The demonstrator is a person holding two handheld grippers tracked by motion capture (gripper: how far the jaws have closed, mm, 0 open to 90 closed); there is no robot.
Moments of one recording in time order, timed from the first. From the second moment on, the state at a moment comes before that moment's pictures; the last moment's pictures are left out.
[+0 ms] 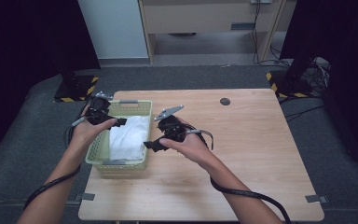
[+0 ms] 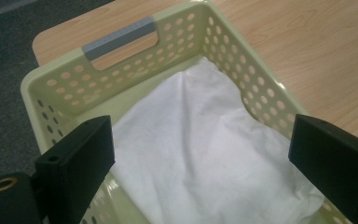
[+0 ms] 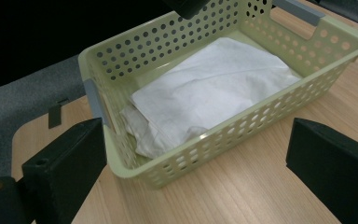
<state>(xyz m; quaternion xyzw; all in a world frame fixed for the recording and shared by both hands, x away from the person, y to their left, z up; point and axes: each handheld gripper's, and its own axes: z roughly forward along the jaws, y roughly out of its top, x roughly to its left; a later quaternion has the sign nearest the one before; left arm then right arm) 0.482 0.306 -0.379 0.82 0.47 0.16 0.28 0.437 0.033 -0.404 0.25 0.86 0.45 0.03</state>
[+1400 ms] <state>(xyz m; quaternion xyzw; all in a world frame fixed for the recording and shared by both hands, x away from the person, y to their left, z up) 0.415 0.140 -0.373 0.87 0.36 0.15 0.31 0.388 -0.110 -0.395 0.25 0.86 0.44 0.06</state>
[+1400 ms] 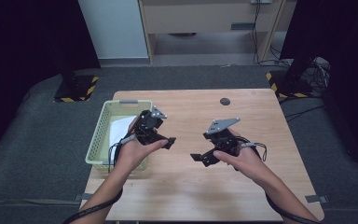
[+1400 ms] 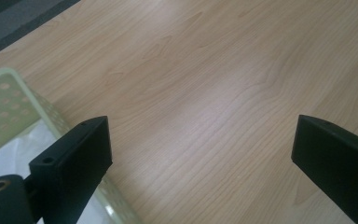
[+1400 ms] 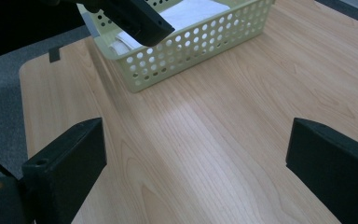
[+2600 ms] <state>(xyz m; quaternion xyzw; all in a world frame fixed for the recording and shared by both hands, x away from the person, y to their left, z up) 0.404 0.074 -0.441 0.89 0.34 0.11 0.29 0.366 -0.204 -0.455 0.33 0.84 0.42 0.06</state>
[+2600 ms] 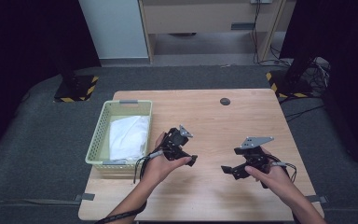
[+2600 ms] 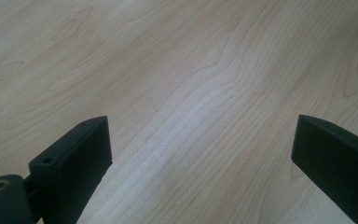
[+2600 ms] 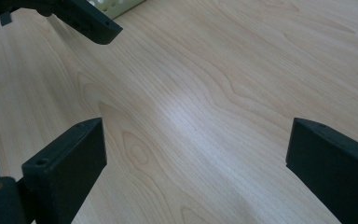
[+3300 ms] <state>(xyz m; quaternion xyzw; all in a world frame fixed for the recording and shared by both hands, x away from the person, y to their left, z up) 0.399 0.078 -0.503 0.88 0.37 0.08 0.28 0.363 -0.240 -0.509 0.40 0.83 0.38 0.08</state>
